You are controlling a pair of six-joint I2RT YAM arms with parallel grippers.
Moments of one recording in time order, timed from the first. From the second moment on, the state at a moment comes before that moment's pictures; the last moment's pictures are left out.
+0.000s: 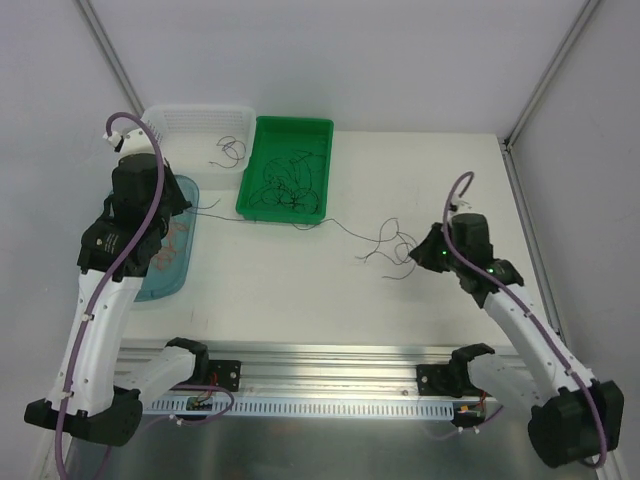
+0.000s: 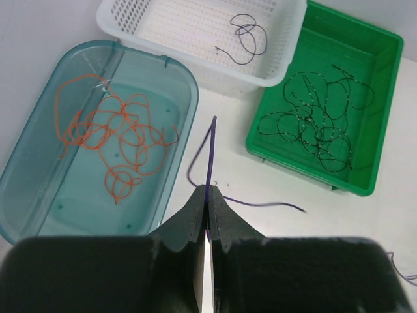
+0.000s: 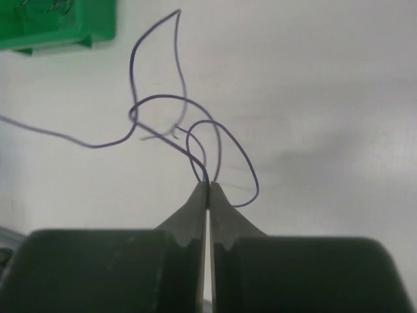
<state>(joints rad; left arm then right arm) -0.25 0.99 1.43 -0.89 -0.44 -0.31 0.37 0.97 0.69 -0.41 -0.10 0.55</state>
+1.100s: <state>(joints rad) -0.05 1.01 1.46 -0.90 0.06 -0.33 0.03 0.93 0.96 -0.61 -0.43 0.48</state>
